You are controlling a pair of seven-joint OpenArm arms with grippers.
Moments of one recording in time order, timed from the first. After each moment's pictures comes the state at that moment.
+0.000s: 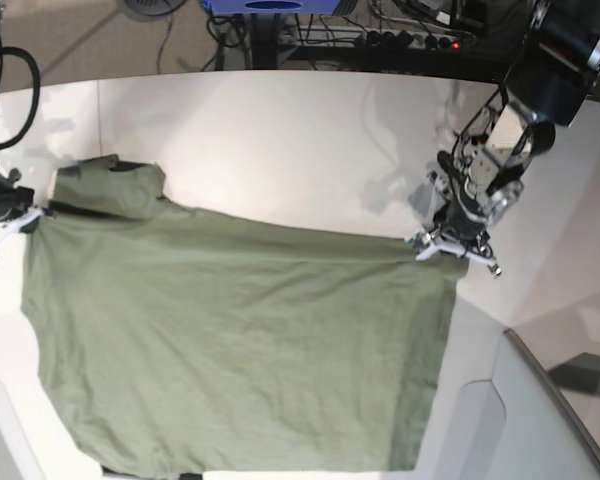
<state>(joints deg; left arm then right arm) -7.5 -28.2 29.5 59.2 21.9 -9.1 14.2 -1.8 26.4 9.3 65.4 31.0 11.3 -35.9</state>
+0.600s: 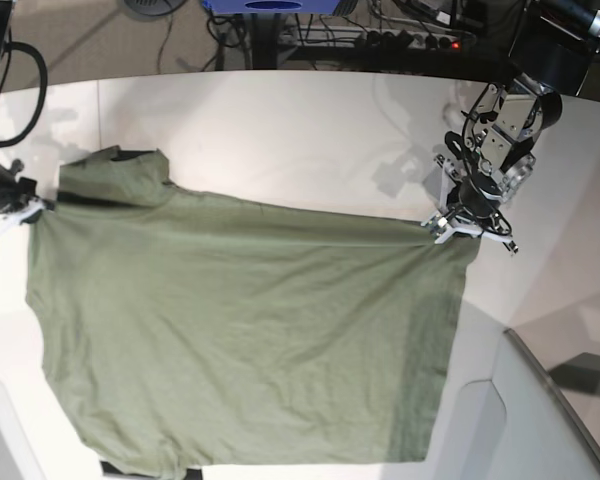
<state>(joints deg) -0.7 -28.4 22.2 62.1 21.8 -8.8 12.7 -4.4 23.3 15.9 71.7 30.7 11.3 -44.2</state>
